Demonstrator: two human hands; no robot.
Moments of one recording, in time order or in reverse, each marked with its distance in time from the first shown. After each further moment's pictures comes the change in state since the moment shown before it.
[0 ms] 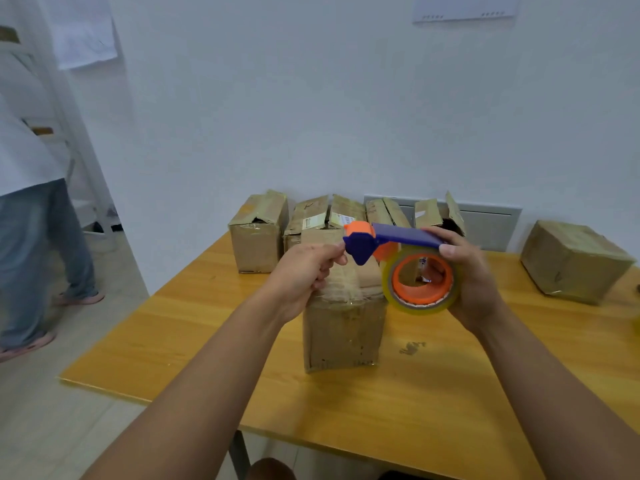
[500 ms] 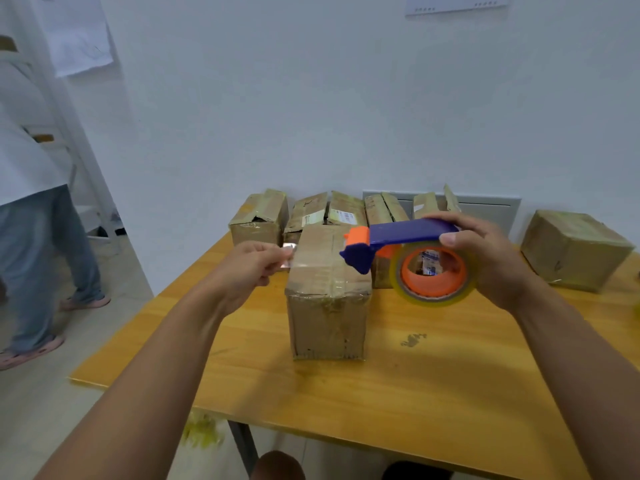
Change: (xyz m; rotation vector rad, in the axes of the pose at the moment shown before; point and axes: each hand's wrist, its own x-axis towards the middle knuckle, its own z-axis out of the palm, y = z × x) left_hand -0.006 -0.004 -0.071 0.235 -0.006 0.053; right_hand -0.003 -0.040 -0.011 -0.301 -0.107 0.021
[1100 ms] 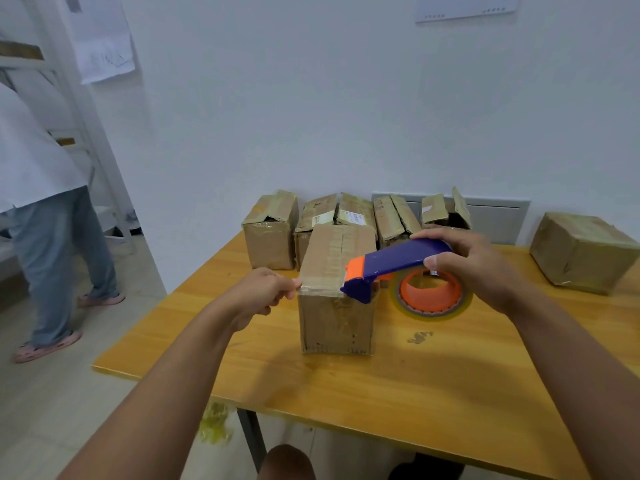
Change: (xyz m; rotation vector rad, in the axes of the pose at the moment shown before) left_hand -0.020 -0.021 0.002 0.229 -0.030 -0.262; right_hand -0.011 -0.003 0.015 -0.264 -0.108 -0.031
